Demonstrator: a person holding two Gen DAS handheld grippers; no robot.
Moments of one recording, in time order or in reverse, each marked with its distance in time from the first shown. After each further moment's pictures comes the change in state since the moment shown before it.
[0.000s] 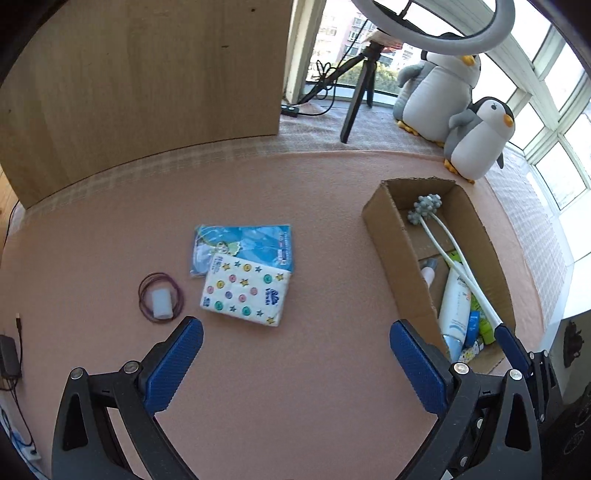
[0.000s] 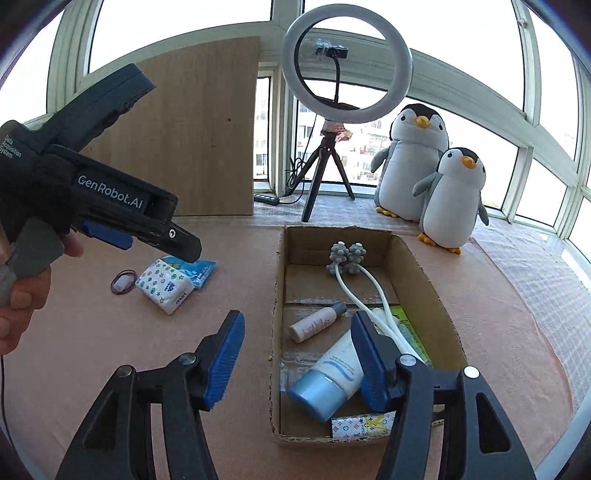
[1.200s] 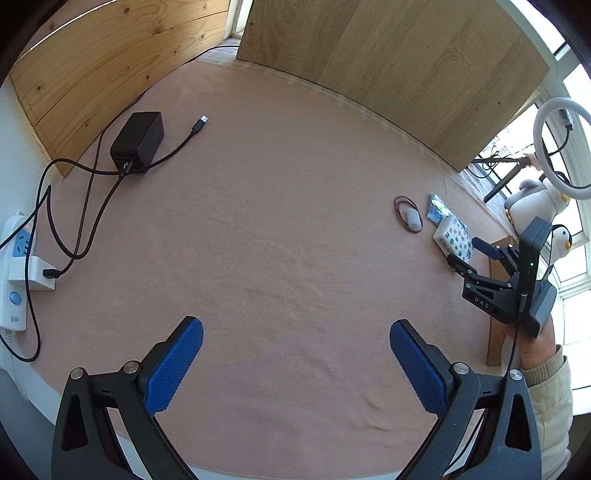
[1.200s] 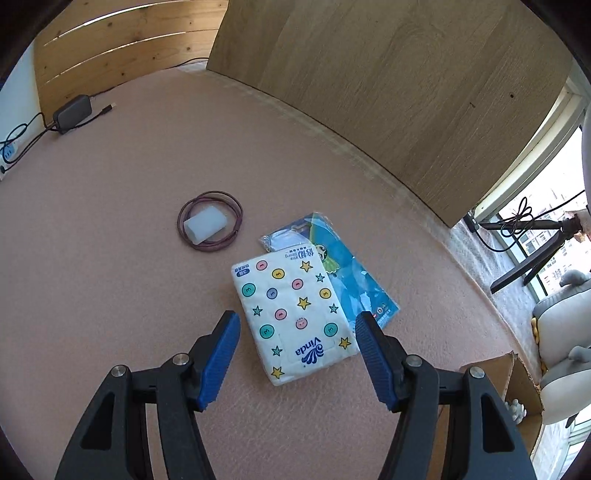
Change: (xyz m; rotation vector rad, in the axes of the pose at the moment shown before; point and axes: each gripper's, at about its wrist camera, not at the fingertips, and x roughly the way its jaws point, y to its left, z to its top) left arm -0.100 0.232 -0.193 -0.529 -0.049 0.071; right arm 0.152 0.165 0.030 -0.663 0.296 0.284
